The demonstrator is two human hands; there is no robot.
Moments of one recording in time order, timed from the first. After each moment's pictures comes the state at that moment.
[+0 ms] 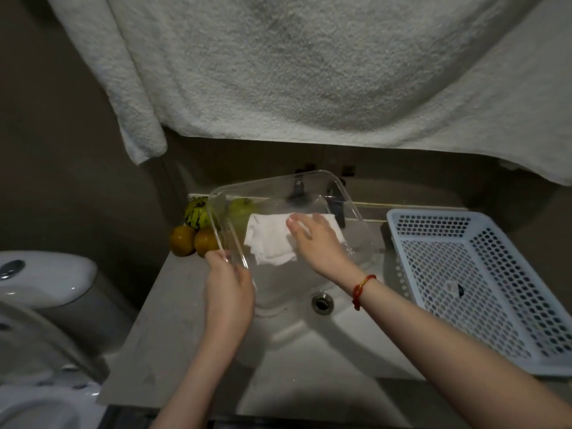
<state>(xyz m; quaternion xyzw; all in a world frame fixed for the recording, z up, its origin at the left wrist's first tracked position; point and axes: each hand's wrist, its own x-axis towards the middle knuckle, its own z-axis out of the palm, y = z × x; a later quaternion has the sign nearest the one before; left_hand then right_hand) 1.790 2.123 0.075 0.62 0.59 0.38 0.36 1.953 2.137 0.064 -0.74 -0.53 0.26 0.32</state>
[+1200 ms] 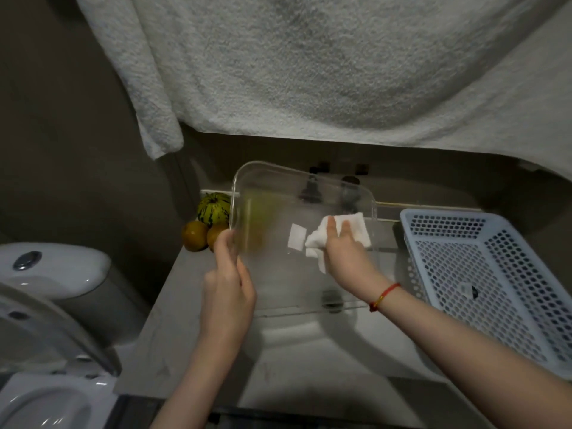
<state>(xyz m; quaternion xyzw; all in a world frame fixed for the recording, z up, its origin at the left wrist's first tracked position) 1.762 2.122 0.072 0.74 0.48 0.44 0.17 1.958 2.124 0.053 -0.82 -0.56 0.11 0.05</state>
